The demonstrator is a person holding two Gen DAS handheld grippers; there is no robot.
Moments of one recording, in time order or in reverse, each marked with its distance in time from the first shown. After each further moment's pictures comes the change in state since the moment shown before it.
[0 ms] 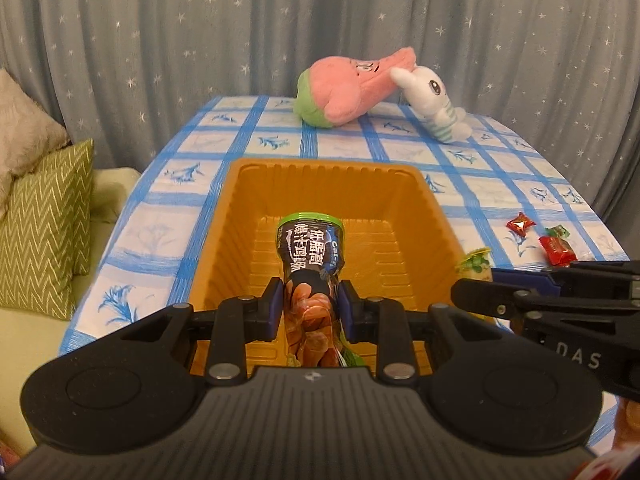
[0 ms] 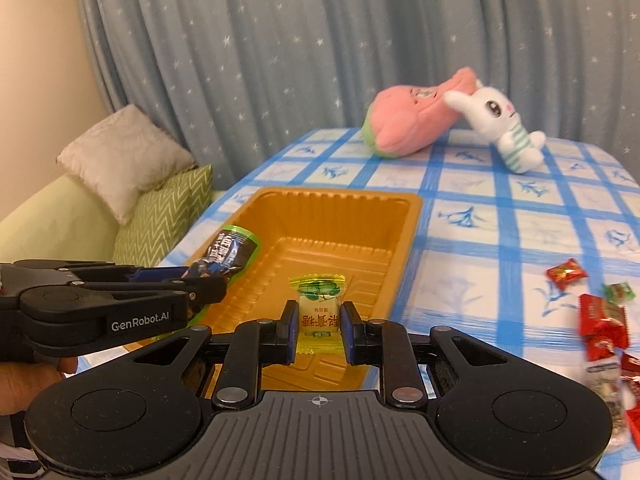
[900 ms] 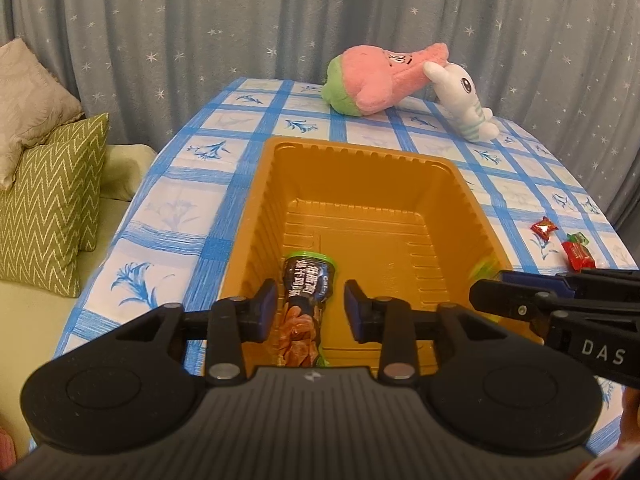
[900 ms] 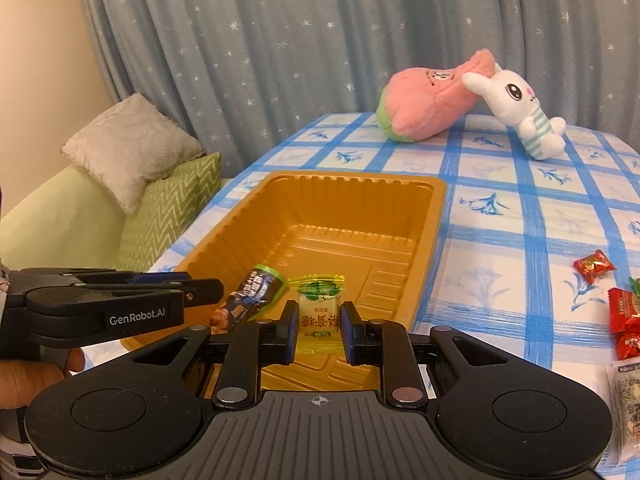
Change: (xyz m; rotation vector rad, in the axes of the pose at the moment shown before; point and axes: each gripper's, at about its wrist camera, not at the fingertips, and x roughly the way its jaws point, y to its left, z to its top) left arm 0.012 0.029 -0.008 -0.068 0.022 0.024; right arm 0.020 0.004 0.001 0.001 0.020 0.038
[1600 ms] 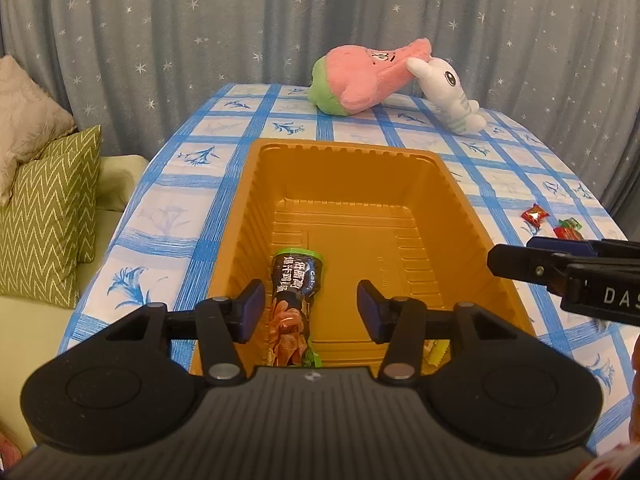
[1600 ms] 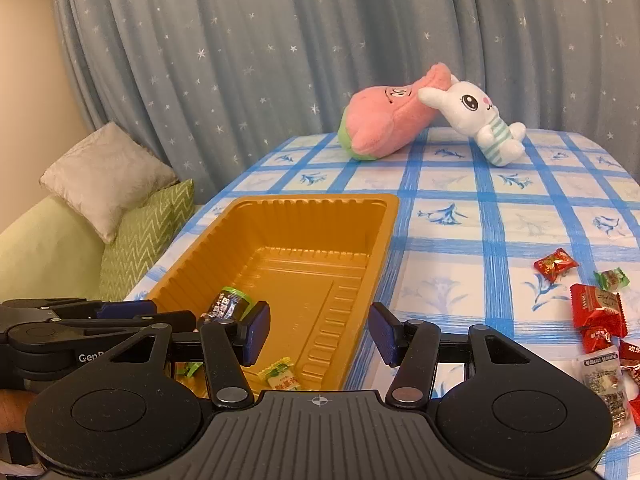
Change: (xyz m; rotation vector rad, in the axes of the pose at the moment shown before) left arm -0.007 -0.014 -0.005 0.057 -0.011 -0.012; right arm -0.023 -0.016 0.000 0.061 -0.064 -0.079
